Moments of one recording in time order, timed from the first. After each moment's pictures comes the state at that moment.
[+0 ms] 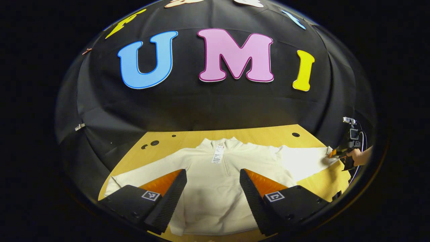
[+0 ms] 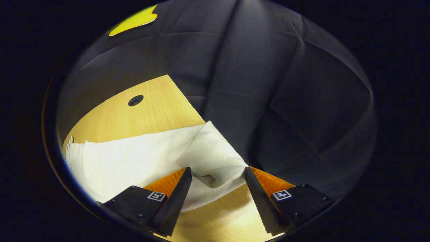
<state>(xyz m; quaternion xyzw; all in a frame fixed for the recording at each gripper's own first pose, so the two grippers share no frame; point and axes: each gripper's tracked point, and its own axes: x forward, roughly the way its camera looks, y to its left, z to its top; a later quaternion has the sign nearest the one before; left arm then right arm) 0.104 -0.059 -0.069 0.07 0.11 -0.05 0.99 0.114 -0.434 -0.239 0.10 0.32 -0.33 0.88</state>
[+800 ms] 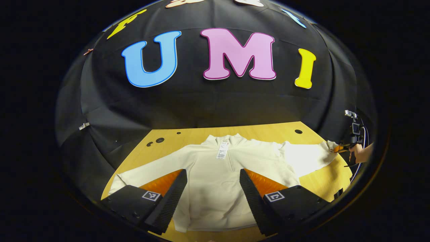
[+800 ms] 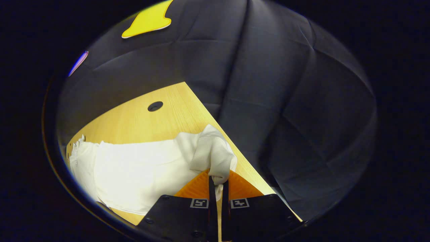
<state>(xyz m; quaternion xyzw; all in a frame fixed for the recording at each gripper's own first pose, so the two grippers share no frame) 0.089 -0.041 -0.072 0.07 0.12 -0.02 0.99 0.106 -0.423 -0.188 0.10 0.28 -0.28 0.91</state>
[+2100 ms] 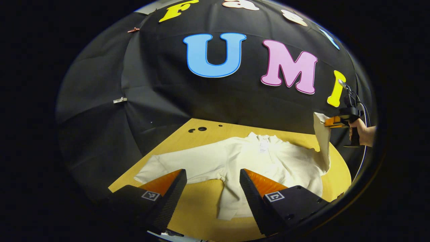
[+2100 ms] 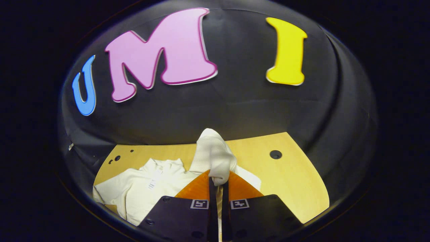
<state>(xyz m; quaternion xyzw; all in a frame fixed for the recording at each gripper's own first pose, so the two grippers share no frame) 0.015 0.121 -0.092 -0.02 0.11 0.08 0.99 0.229 -0.063 -0.021 0.02 0.18 -0.03 0.98</state>
